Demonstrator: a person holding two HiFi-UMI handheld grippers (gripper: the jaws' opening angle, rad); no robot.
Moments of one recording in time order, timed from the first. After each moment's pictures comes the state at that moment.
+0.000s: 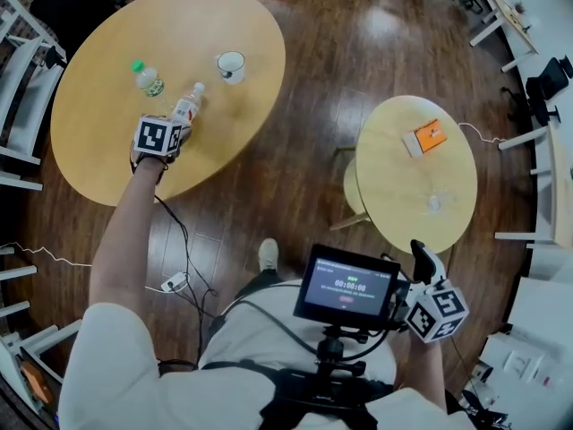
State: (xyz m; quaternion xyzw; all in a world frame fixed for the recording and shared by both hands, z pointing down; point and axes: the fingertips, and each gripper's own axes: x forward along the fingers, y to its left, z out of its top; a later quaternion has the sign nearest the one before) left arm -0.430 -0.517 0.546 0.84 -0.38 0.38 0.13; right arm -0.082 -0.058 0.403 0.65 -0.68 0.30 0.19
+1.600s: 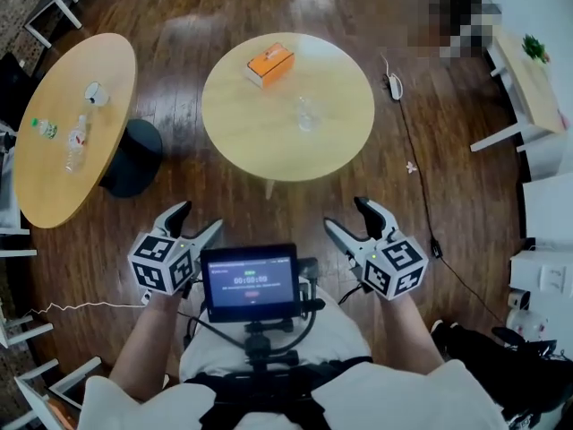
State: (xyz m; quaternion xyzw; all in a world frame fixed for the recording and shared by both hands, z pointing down) left arm -0.101 0.014 0.432 0.93 -0.19 0.26 0.17; right arm 0.098 0.184 0.427 0.66 -0.69 0.29 0.09
